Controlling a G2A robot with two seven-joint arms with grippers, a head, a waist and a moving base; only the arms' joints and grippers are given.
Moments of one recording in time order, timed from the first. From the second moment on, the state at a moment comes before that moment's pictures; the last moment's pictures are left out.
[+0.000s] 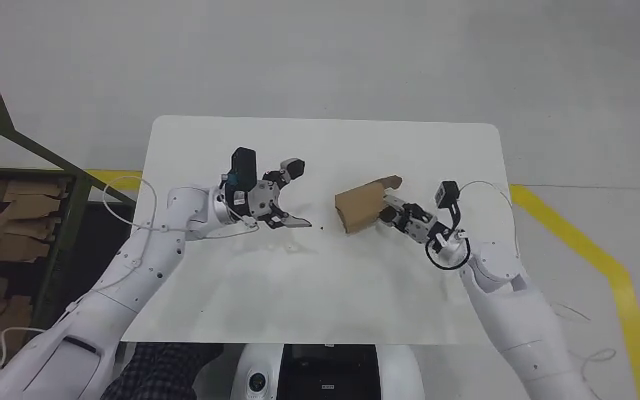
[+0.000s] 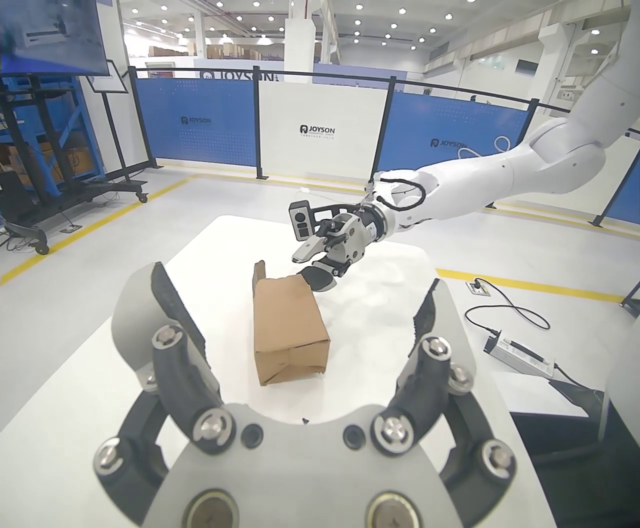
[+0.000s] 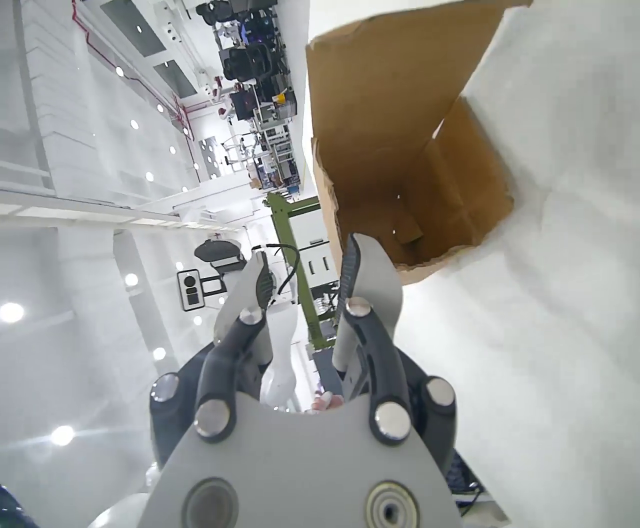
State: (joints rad) left arm 0.98 -0.94 -0.93 -1.33 1.20 -1.01 0.54; right arm -1.30 -1.15 1.23 -1.40 0.41 -0.12 0.66
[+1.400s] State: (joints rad) left arm 0.98 -0.98 -0.94 -1.37 1.16 -1.00 0.39; right arm -1.20 -1.19 1.10 -1.14 -0.17 -0.76 0.41
